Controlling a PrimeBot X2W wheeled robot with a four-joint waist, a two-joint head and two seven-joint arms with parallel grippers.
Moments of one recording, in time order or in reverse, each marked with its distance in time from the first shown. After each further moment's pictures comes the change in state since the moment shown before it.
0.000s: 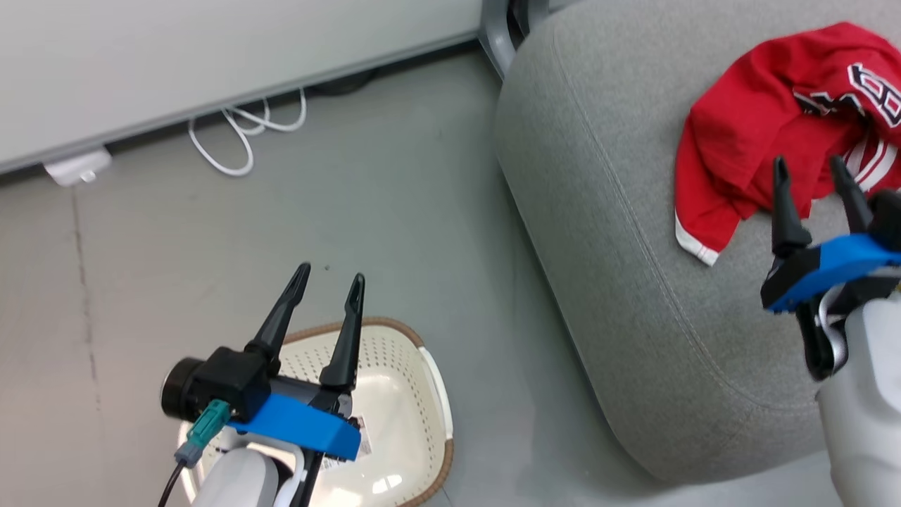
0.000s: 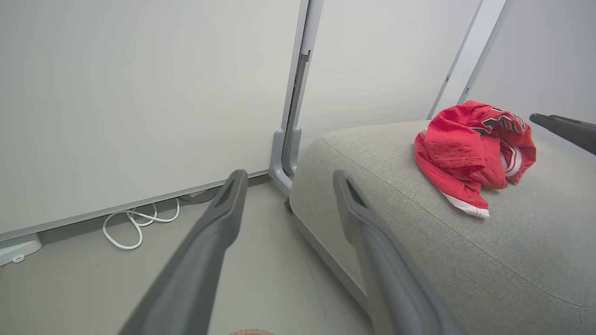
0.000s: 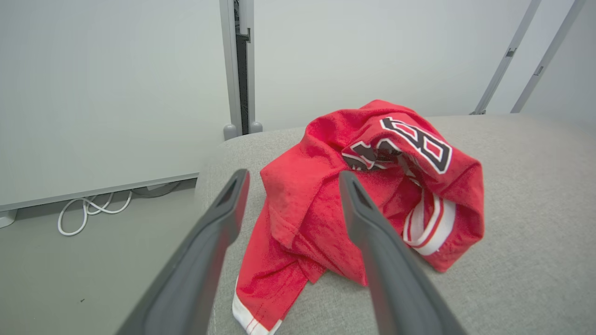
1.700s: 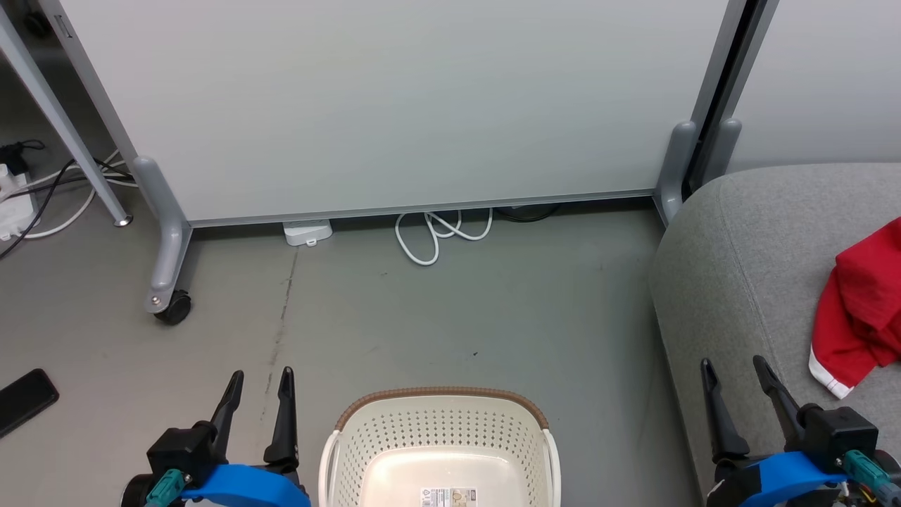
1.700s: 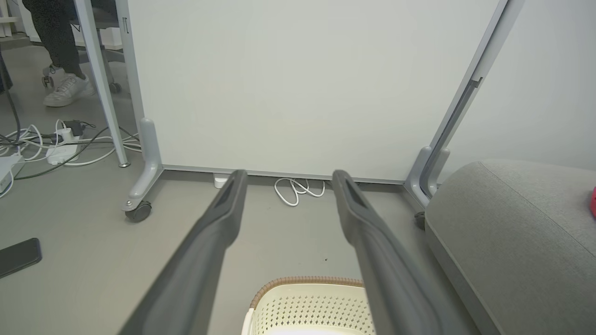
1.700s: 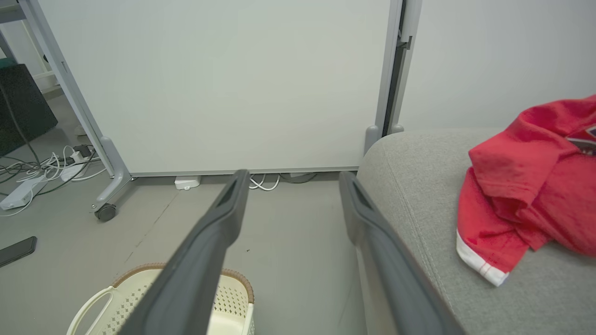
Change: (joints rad) left arm 0.150 -0.044 0.203 0.188 -0.005 0.000 -0.001; right arm 0.649 0.158 0.051 -0.557 0.006 0.000 0.094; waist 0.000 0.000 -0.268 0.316
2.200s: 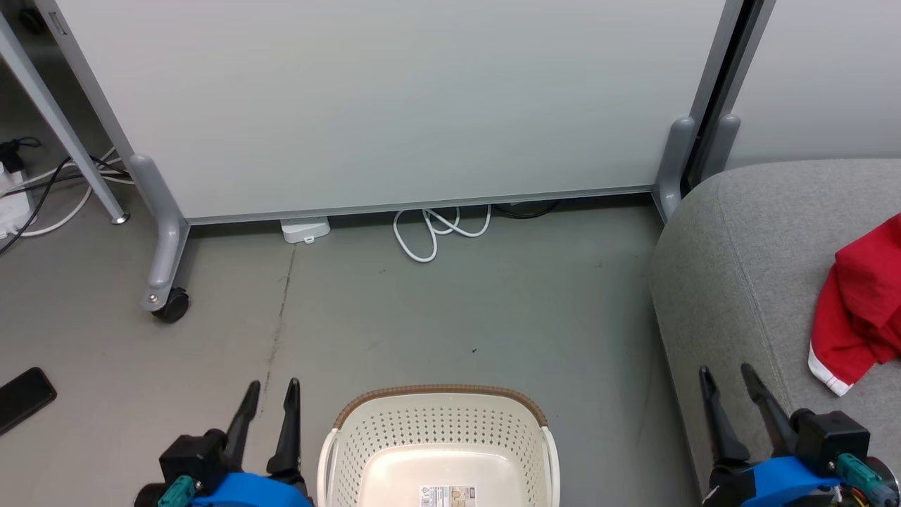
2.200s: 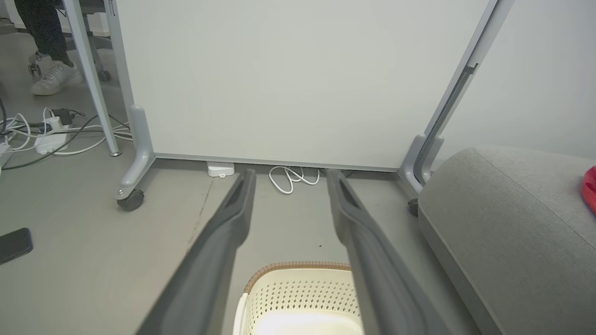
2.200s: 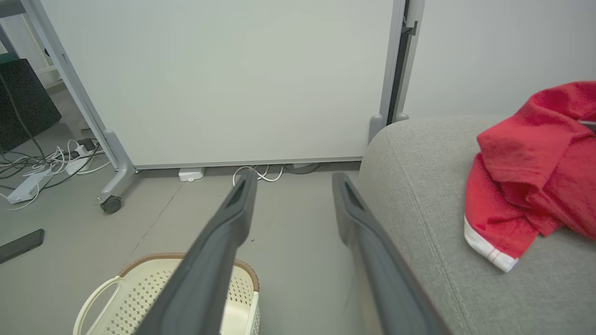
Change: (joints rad) left arm 0.000 0.006 -0.029 0.010 -0.015 0.000 0.000; right arm 0.004 0.000 0.009 0.002 0.010 0.000 0.008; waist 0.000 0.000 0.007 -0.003
